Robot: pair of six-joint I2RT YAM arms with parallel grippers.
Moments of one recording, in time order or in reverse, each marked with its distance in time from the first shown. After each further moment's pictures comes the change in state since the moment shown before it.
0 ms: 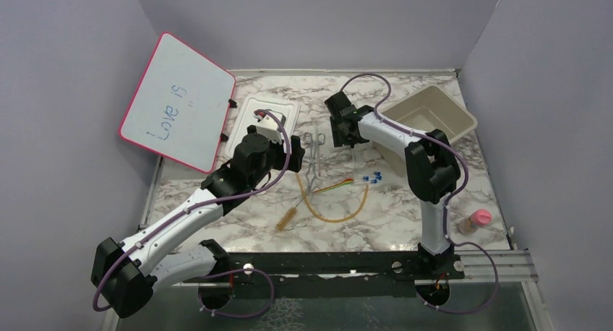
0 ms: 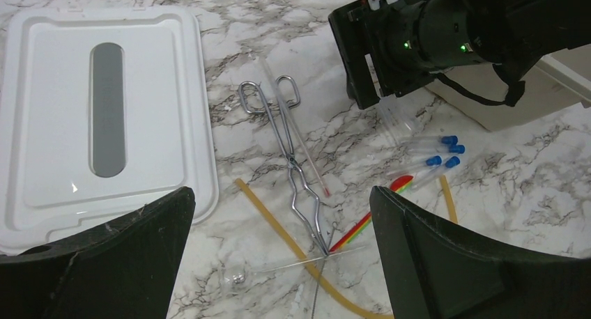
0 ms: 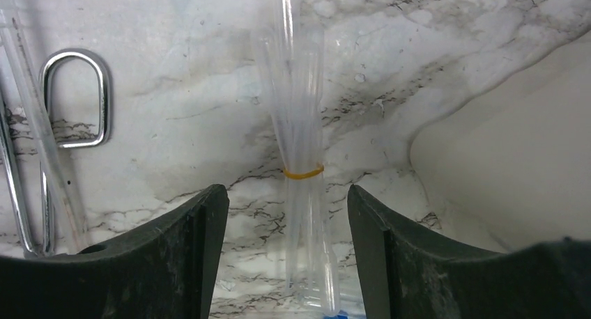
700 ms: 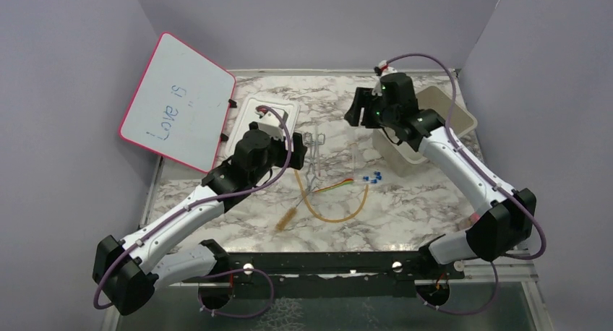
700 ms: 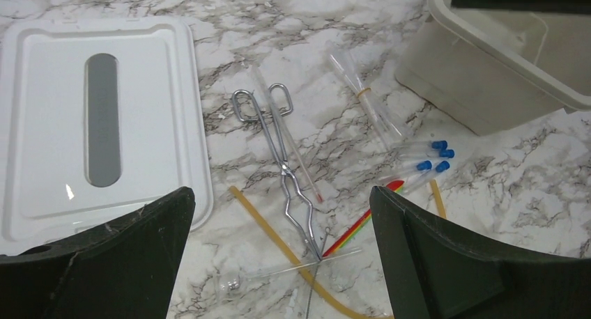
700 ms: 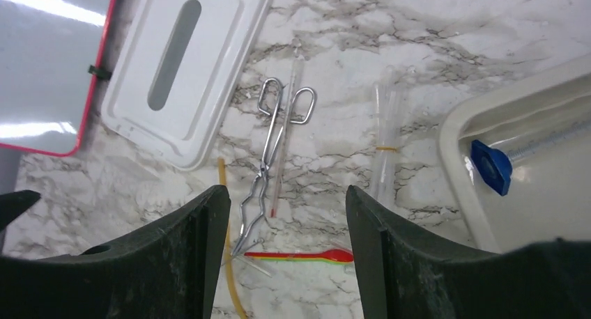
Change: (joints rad) left arm -0.001 0.043 0.051 -0.017 0.026 0.000; right arm -0.156 -0.607 -0.198 0.158 -0.419 0.040
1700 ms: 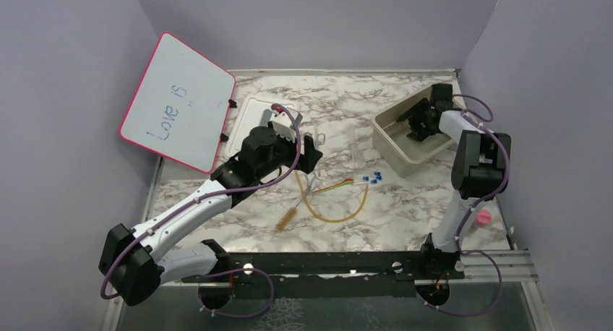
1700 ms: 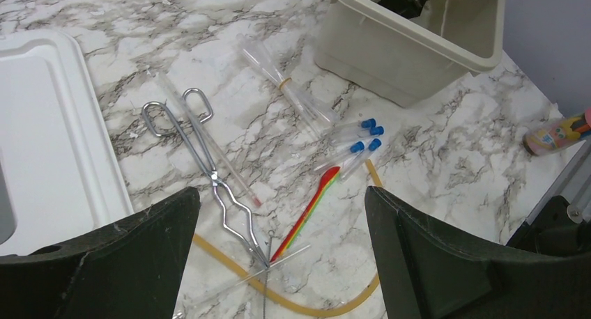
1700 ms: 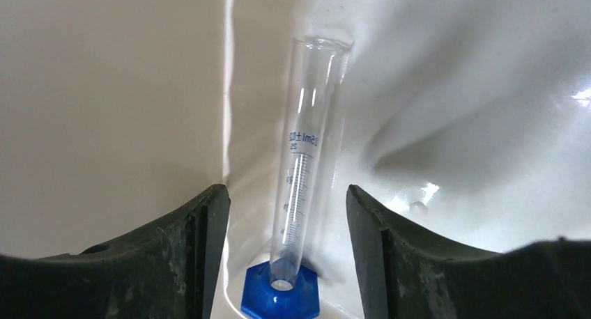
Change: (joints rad) left arm -0.004 0.059 0.002 0.104 0.229 0.000; right arm -0.531 0.513 -0.042 0.159 -0.132 0.430
